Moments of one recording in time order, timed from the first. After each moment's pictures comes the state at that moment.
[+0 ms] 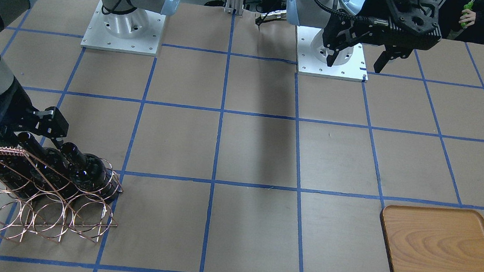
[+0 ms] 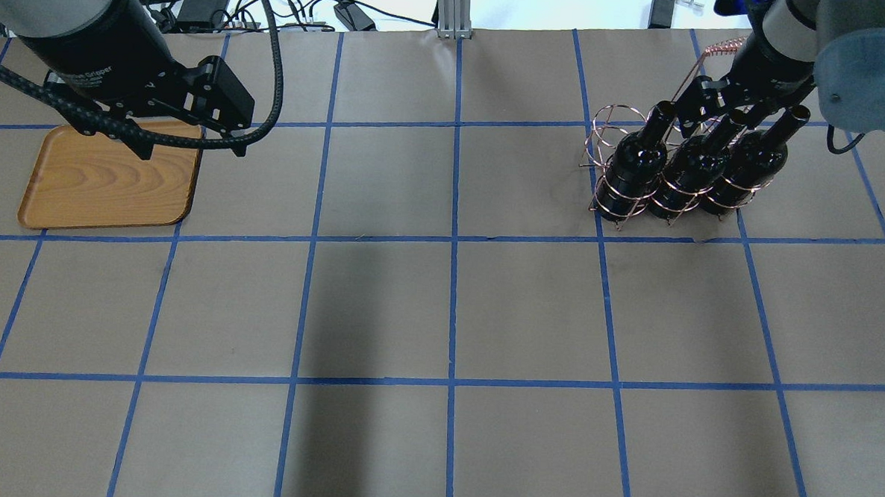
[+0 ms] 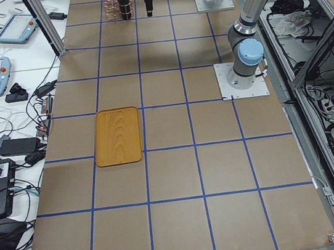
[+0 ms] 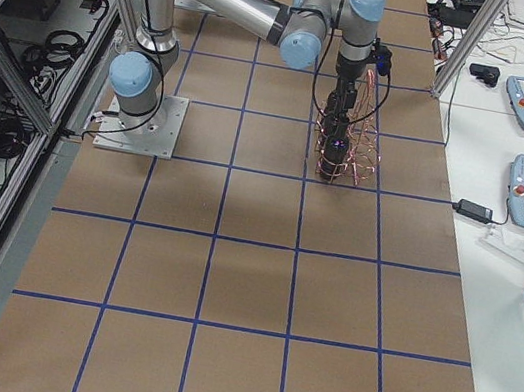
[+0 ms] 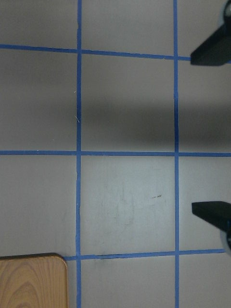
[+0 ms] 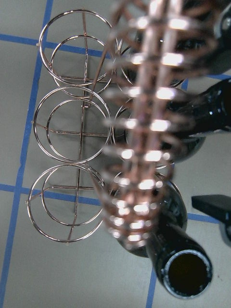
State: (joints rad) left arm -1.57 -1.47 -1.50 -1.71 1.55 -0.02; right arm 1.37 -1.37 1.63 -1.92 -1.54 -0.37
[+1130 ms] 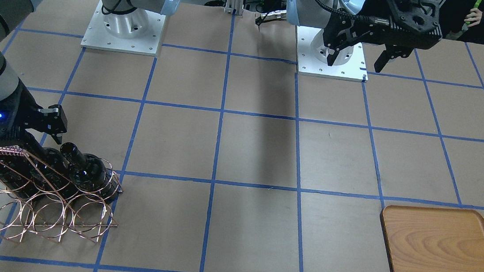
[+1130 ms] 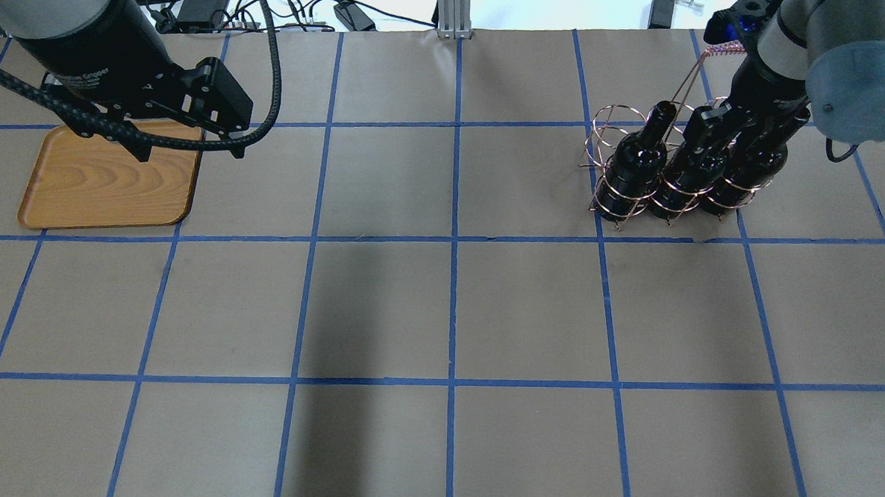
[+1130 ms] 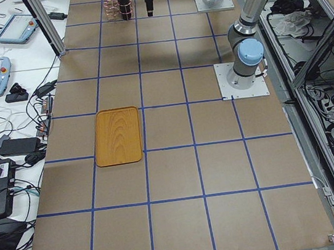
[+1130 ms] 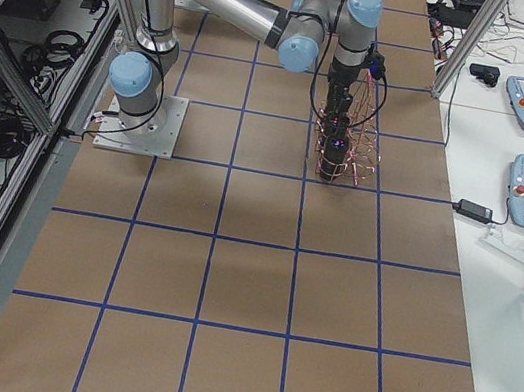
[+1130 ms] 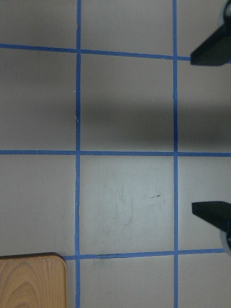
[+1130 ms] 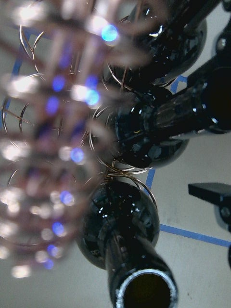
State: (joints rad) left arm -1.57 -1.47 -1.50 -1.71 1.55 -0.02; right arm 1.37 -1.38 1.65 -1.89 -1.57 -0.48
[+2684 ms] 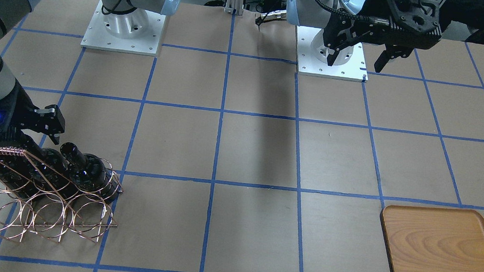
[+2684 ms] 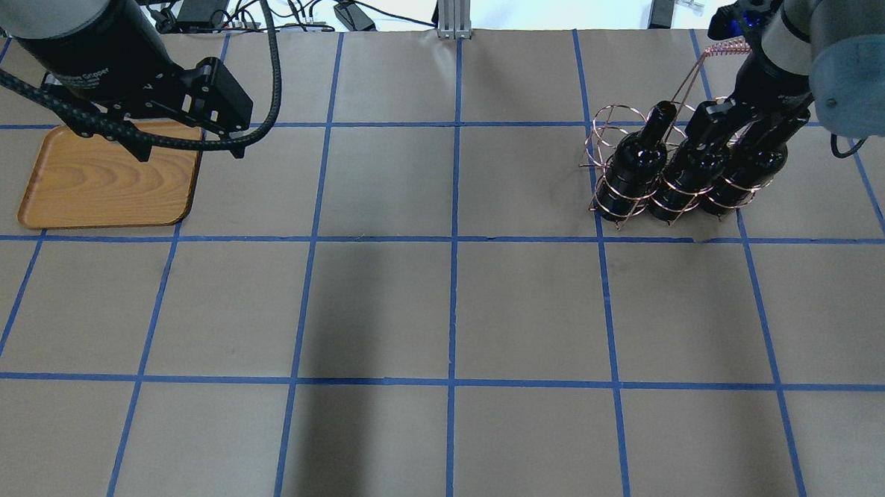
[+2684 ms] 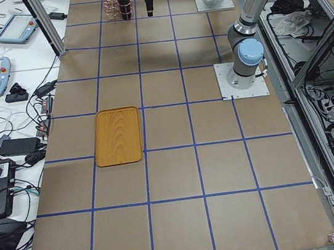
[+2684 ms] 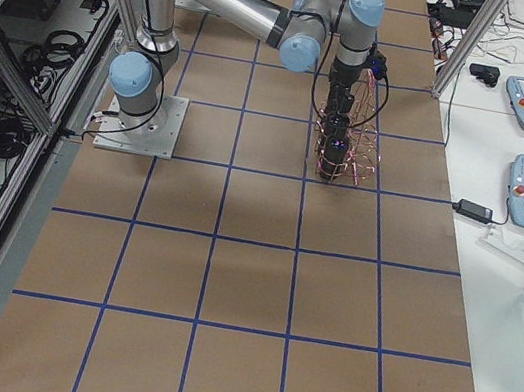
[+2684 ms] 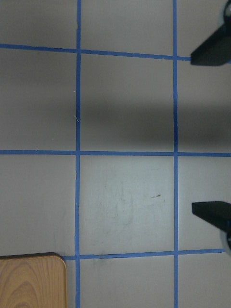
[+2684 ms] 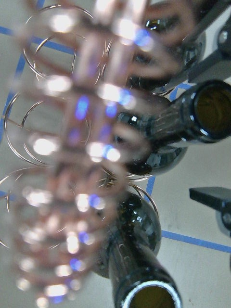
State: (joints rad) left arm -1.57 -1.47 -1.50 -1.71 1.55 -0.02; right arm 1.37 -1.37 1.64 -1.89 -1.59 -0.48
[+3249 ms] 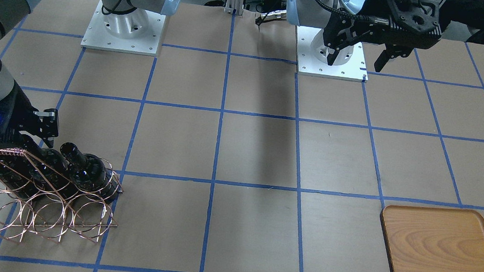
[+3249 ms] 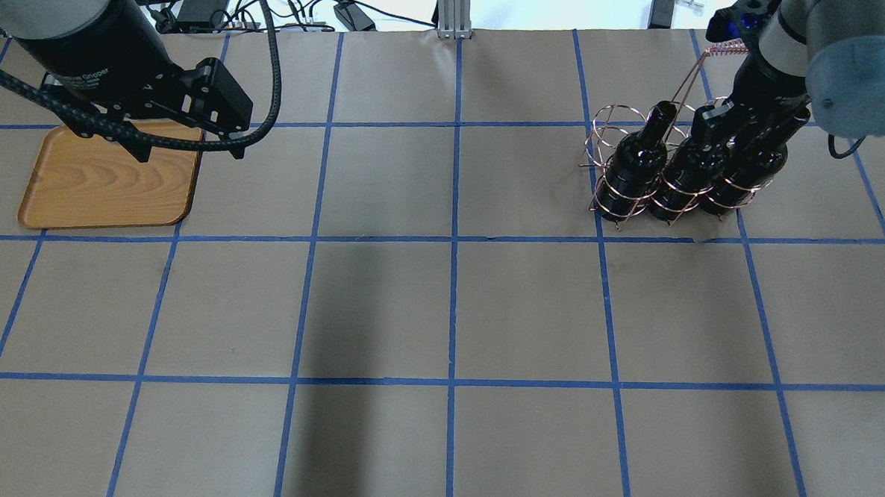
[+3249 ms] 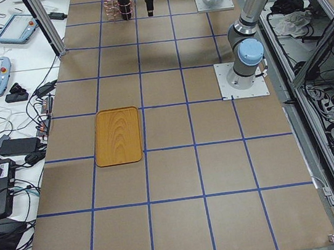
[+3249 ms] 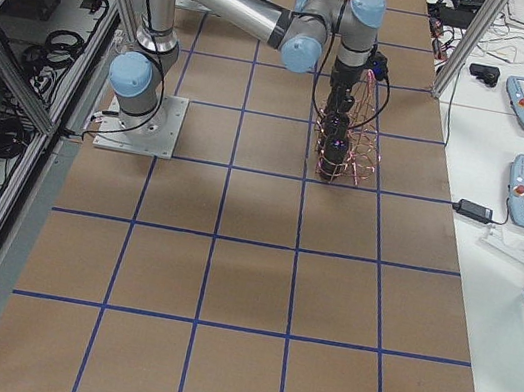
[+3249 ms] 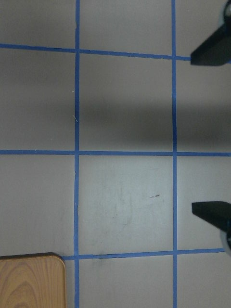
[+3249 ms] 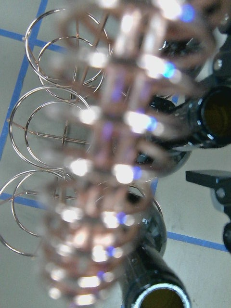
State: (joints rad) left arm -1.57 -1.47 -1.50 -1.71 1.55 -0.02; right arm 1.37 -1.36 1.63 -1.89 -1.59 -0.47
